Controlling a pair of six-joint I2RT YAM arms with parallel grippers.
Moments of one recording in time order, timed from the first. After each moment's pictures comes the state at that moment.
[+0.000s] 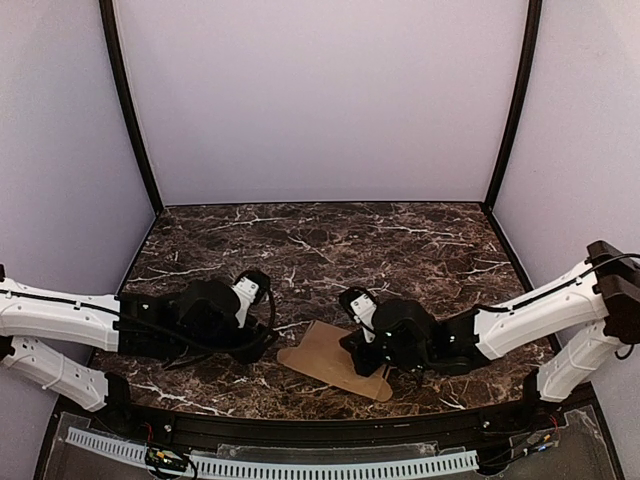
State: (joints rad) left arm -1.19 1.17 0.68 -0.28 -0.36 -0.45; right arm 1.25 1.52 0.67 0.19 0.26 0.42
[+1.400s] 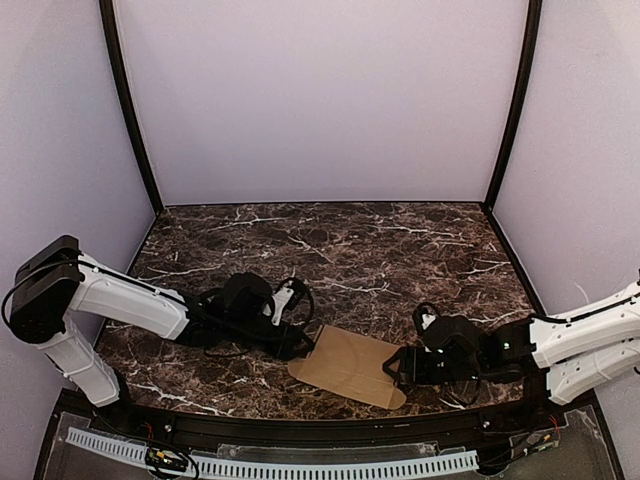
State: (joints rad) left arm -0.97 1.60 0.70 0.14 0.20 -0.49; right arm 1.22 1.13 0.42 -0.16 0.21 1.07
